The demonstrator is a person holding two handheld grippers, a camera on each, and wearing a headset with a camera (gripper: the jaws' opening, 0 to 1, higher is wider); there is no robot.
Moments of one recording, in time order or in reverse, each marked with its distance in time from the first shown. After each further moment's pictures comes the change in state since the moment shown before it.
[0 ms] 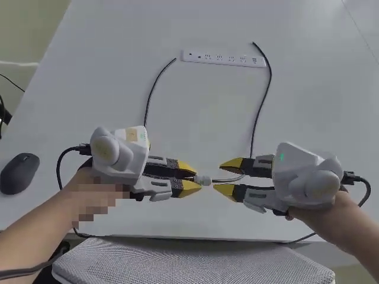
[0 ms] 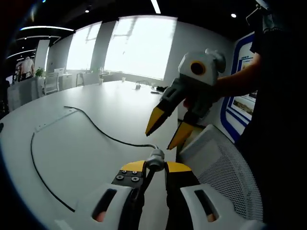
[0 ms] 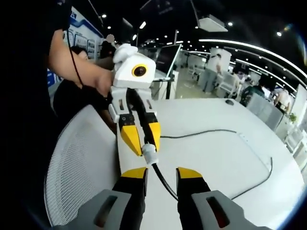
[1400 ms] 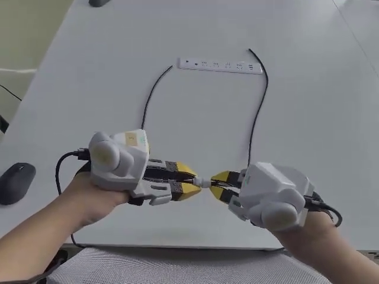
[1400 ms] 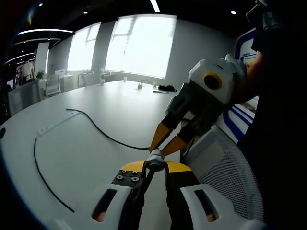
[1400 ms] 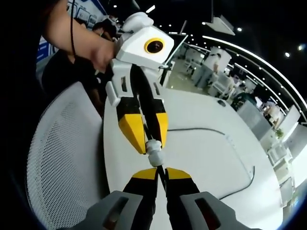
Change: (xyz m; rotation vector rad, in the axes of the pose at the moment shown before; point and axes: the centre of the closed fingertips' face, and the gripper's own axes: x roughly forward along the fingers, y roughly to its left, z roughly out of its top) left arm 0.005 0.007 0.008 0.012 0.016 0.021; right arm 0.020 0.001 -0.002 -0.177 0.107 -0.127
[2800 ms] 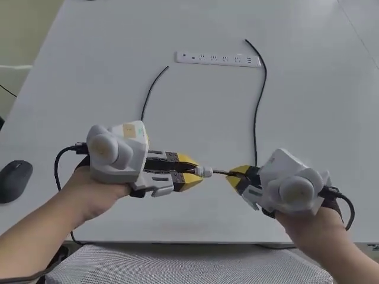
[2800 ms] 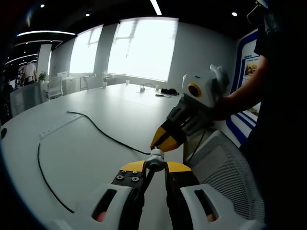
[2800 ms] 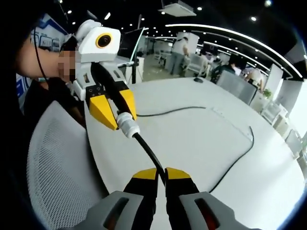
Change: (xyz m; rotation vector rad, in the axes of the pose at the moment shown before) left arm 0.002 0.008 0.012 -0.002 -0.033 0.020; right arm -0.008 -0.034 -0.050 0.371 0.047 -0.124
